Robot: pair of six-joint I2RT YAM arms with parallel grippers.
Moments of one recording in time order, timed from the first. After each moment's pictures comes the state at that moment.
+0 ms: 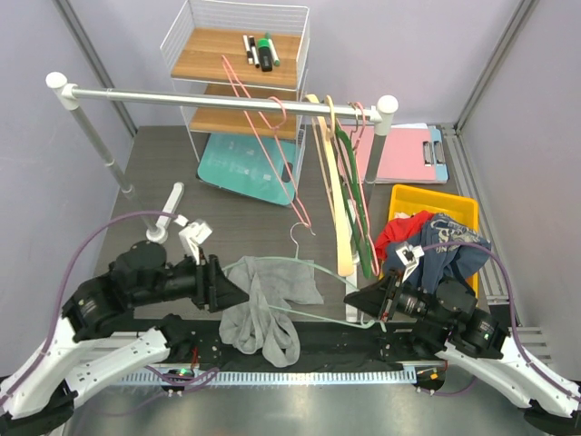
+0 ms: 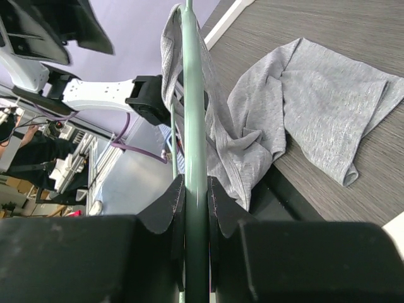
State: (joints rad) left arm -0.88 0.52 1.01 -0.92 0.27 -0.69; right arm 0.96 0.01 0.35 -0.42 -0.17 0.81
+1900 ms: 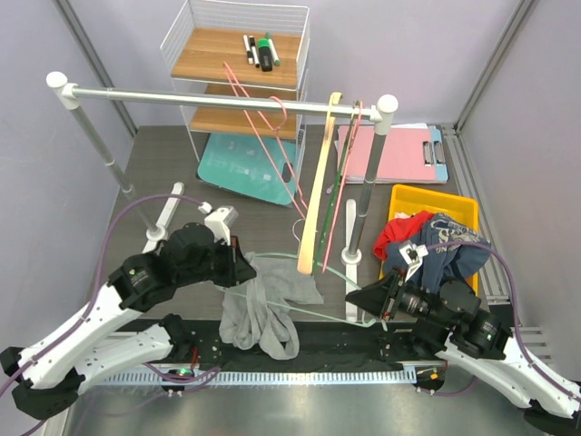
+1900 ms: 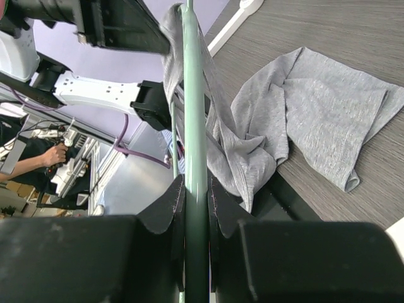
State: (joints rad) left arm -0.88 0.76 0.93 -0.82 0.06 -0.70; right arm 0.96 0.01 0.37 -0.42 -0.15 0.81
